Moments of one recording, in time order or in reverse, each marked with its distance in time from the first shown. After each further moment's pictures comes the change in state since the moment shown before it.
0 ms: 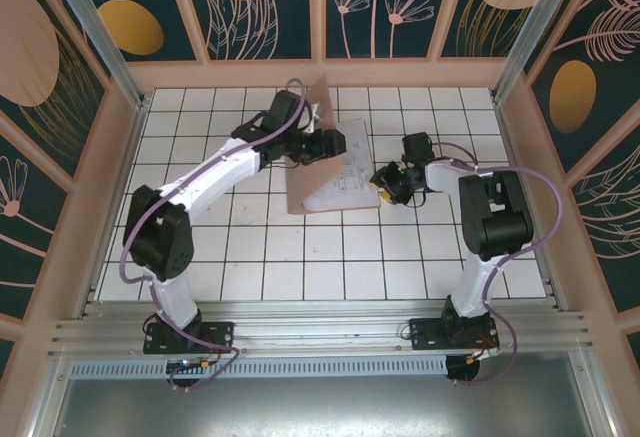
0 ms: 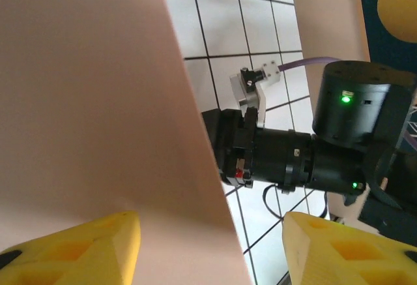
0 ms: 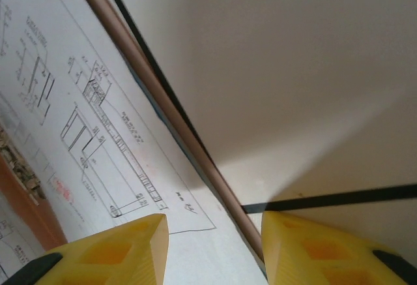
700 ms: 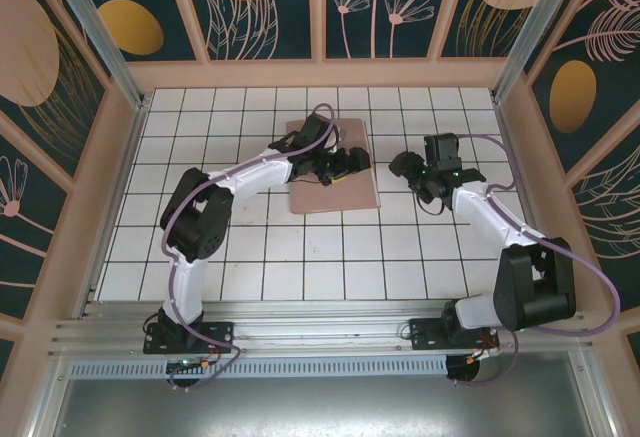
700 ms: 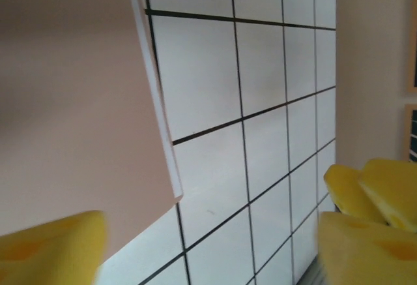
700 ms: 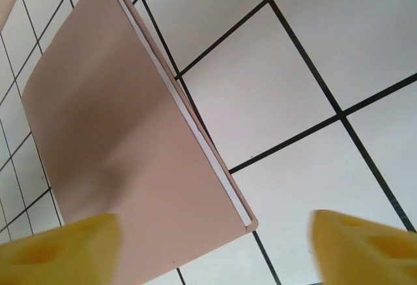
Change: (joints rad) left arm -0.067 0.207 -0.020 0.188 0.001 -0.137; right arm -0.001 -0.461 -0.138 -0.083 0.291 -0.027
